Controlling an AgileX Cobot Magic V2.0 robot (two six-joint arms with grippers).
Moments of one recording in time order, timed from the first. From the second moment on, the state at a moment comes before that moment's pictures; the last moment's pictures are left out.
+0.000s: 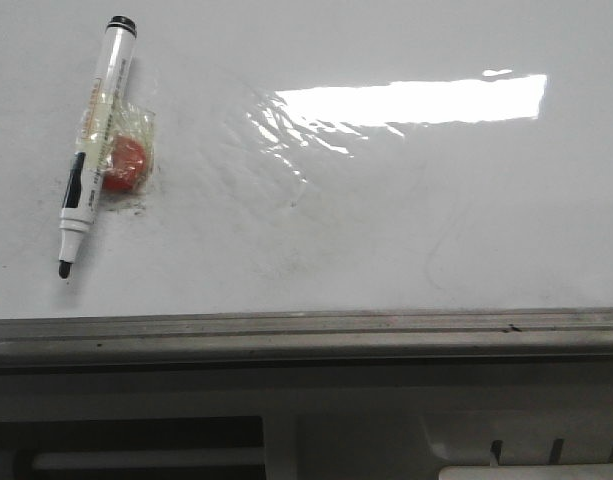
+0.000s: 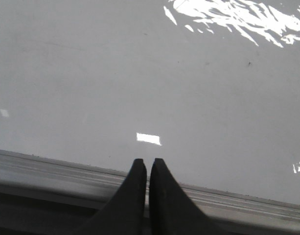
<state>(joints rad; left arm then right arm) -0.01 0.00 0.00 0.01 0.35 -0.27 -0.15 -0.01 0.01 -0.03 0.32 -0.02</state>
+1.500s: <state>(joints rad) -0.01 0.00 0.00 0.10 0.17 -0.27 -0.15 -0.01 0.01 -0.10 0.18 -0.02</state>
